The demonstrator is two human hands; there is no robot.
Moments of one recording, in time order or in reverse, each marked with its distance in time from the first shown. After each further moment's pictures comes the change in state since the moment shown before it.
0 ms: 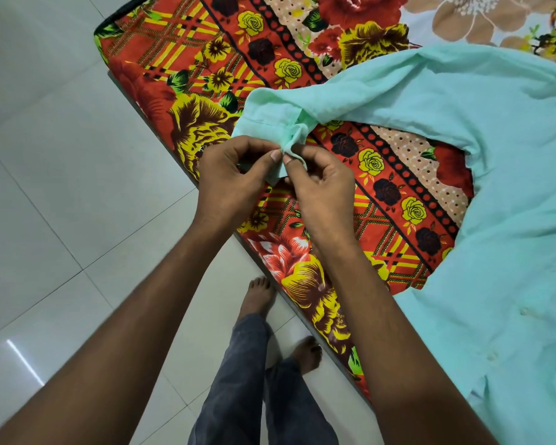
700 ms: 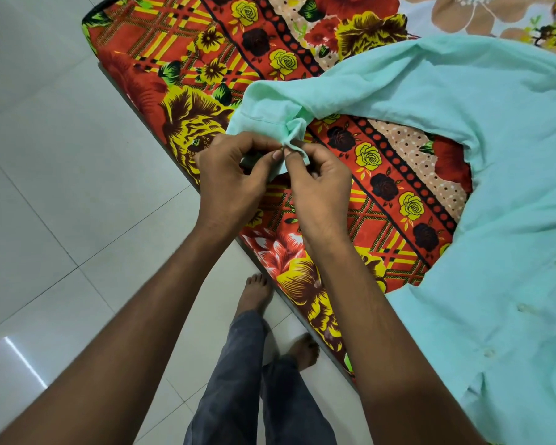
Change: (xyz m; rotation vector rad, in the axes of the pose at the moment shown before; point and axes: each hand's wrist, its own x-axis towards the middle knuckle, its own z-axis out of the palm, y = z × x) left_hand -0.004 -0.007 0.010 0.189 0.056 0.149; right_hand 0.000 0.007 0.003 0.019 0.057 0.046
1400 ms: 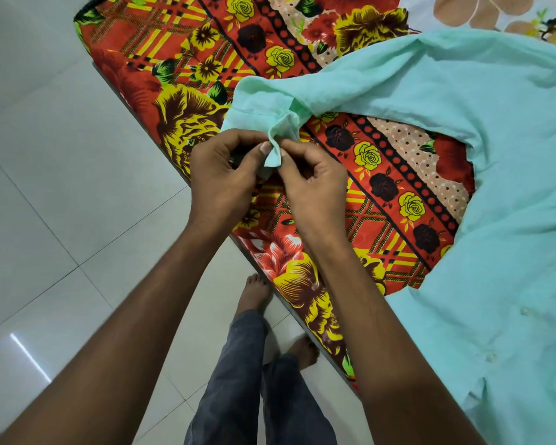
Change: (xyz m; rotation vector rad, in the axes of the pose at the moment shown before) left_hand 0.003 0.010 -0.001 -0.191 0.005 -0.154; right_hand 0.002 0.003 -0.005 0.073 -0.081 -0.077
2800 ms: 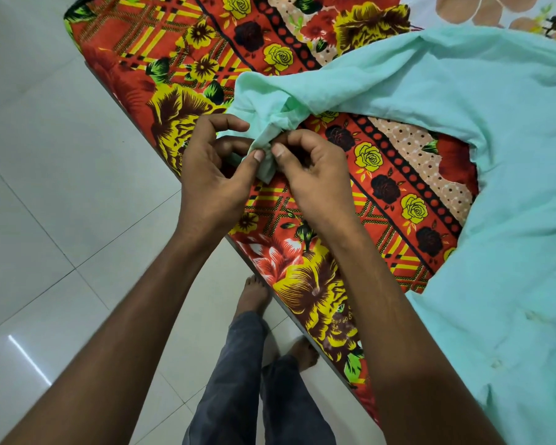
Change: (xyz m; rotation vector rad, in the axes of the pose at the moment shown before) left_hand -0.003 0.001 -0.006 -0.206 -0.054 -0.038; right_hand 0.025 -0.004 -0.007 -0.203 -0.203 -0.060
